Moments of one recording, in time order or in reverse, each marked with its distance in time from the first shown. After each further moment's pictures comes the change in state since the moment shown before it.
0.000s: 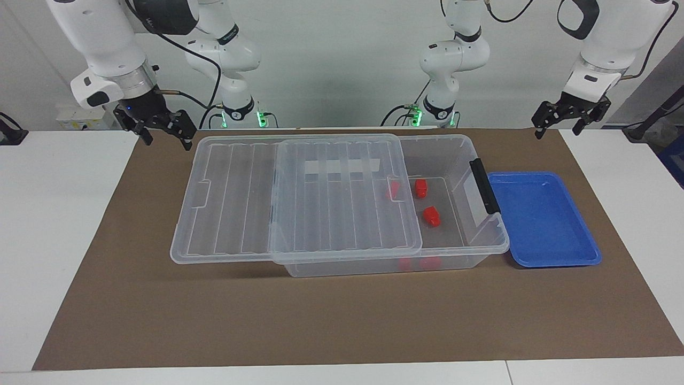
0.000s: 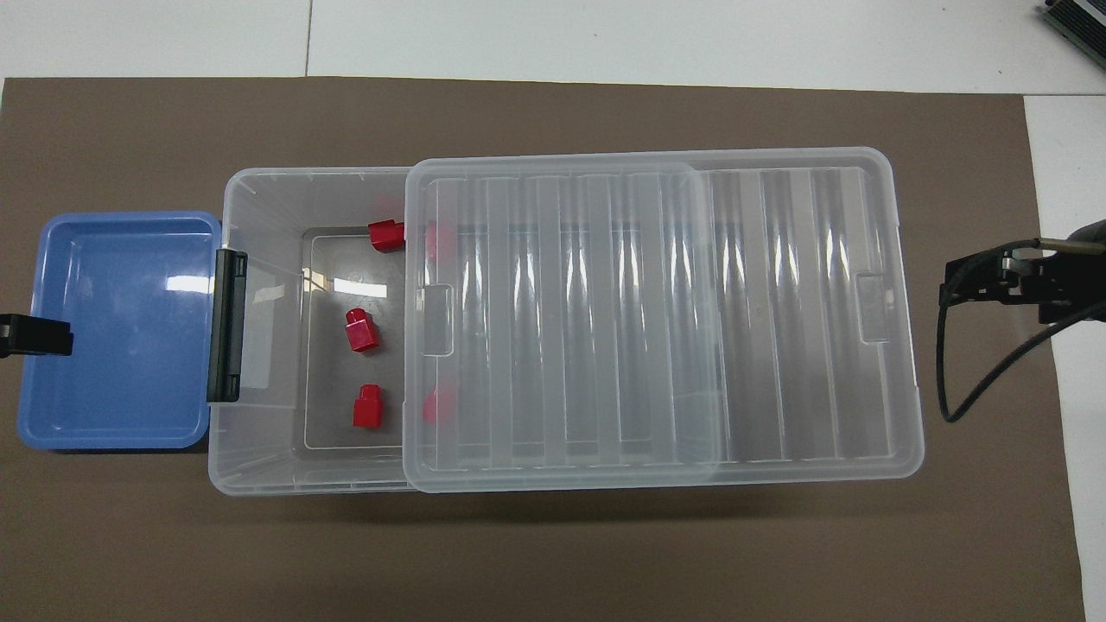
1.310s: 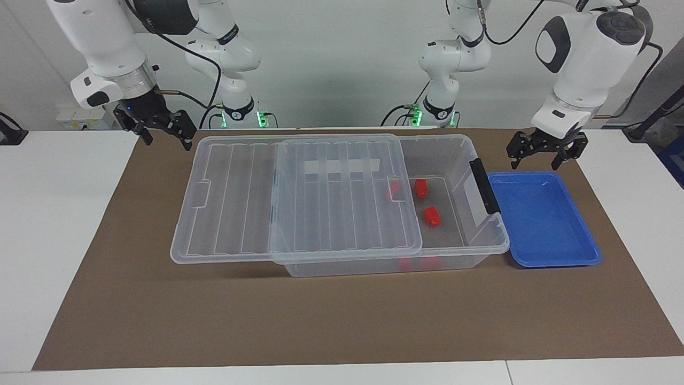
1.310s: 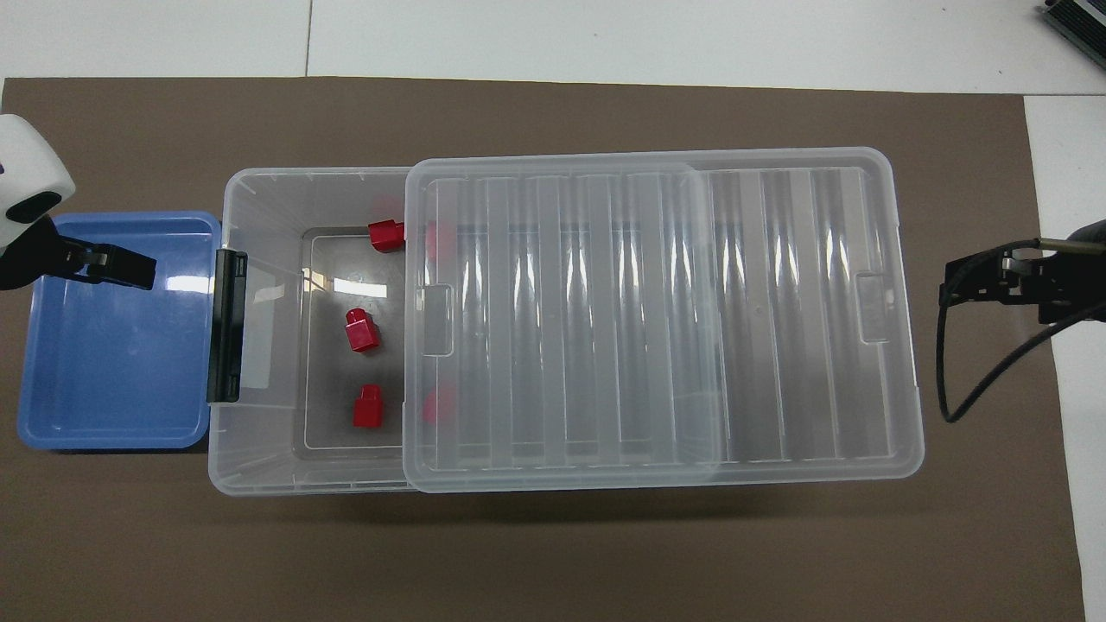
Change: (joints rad) left arm -0.162 0.193 0.011 0.167 -0.009 0.022 -0.002; right arm 0.000 0.000 0.000 0.000 0.000 0.000 0.000
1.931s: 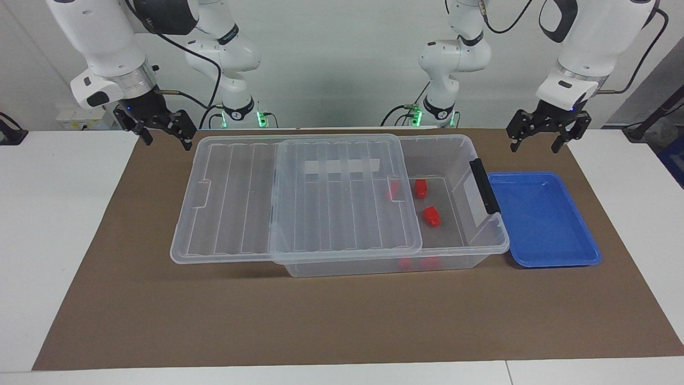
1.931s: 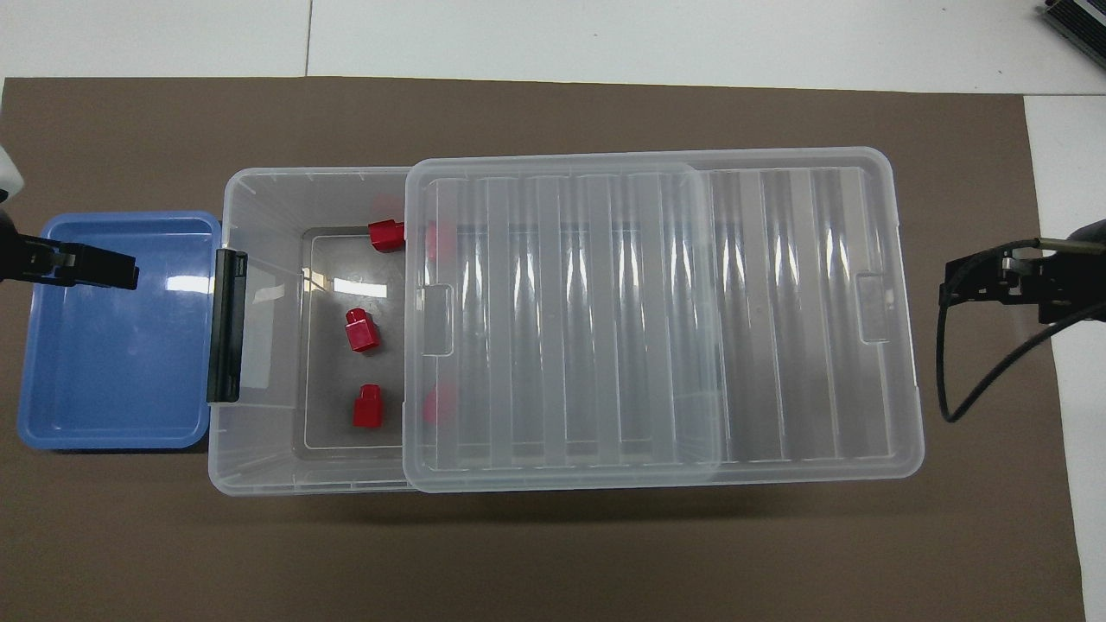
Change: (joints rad) left arm -0.007 -0.056 0.004 0.032 -0.059 -0.041 -0.066; right arm 0.000 0.000 0.000 0.000 0.000 0.000 0.000
